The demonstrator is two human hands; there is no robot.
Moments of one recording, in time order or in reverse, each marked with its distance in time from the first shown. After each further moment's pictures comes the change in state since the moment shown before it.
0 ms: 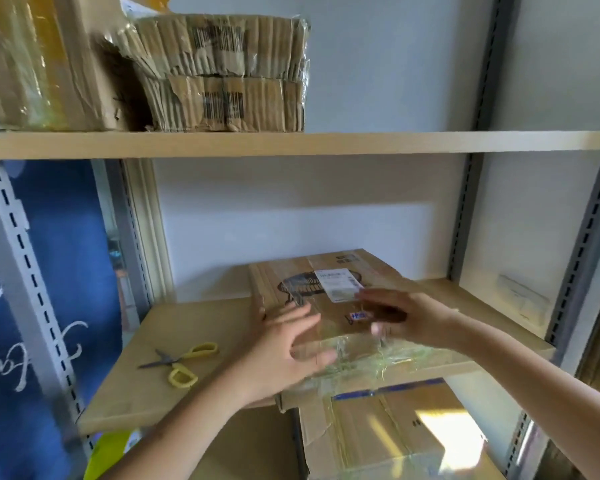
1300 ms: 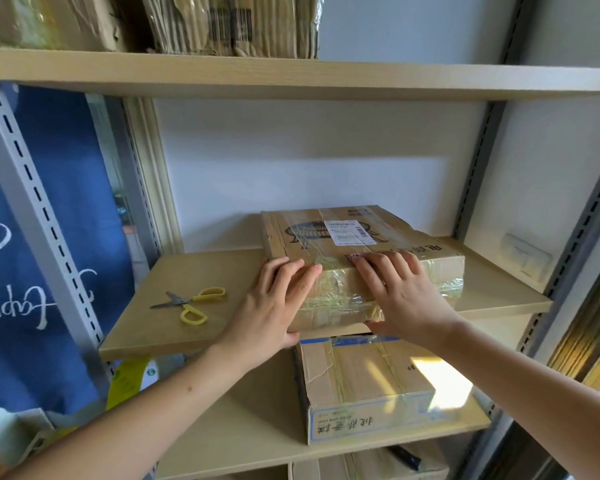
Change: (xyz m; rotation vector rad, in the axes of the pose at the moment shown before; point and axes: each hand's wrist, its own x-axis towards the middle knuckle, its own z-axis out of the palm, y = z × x) left_hand -0.027 -0.034 0.035 0.683 0.321 0.263; right_hand -0.017 -0.006 0.072 -0.791 0.459 -0.289
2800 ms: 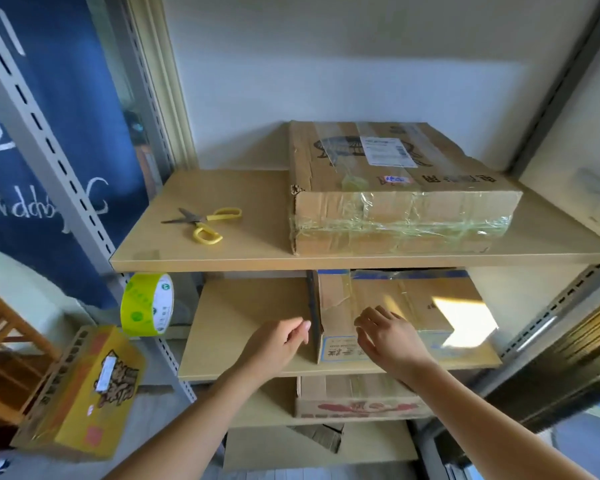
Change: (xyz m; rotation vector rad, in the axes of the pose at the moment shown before) left_hand -0.135 0.060 0.110 -0.865 -0.509 -0.615; right_hand -0.104 -0.123 0.144 0.586 -0.165 0.077
